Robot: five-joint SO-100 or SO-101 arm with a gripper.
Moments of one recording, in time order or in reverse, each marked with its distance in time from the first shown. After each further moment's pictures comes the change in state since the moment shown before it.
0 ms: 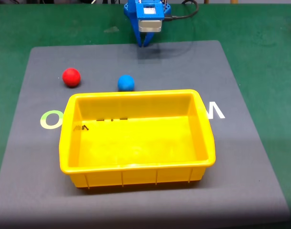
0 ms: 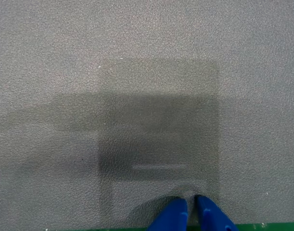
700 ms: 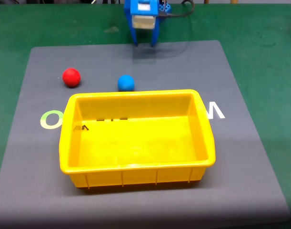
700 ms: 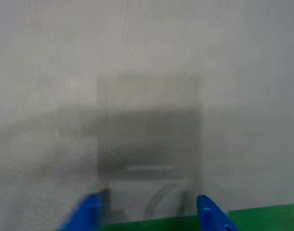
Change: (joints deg) arm 4.5 0.0 -7.3 0.8 -1.1
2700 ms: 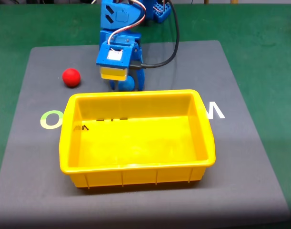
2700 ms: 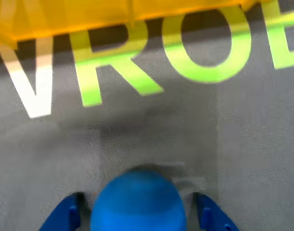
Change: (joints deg) arm 3.1 -103.5 -54.1 -49.4 3.6
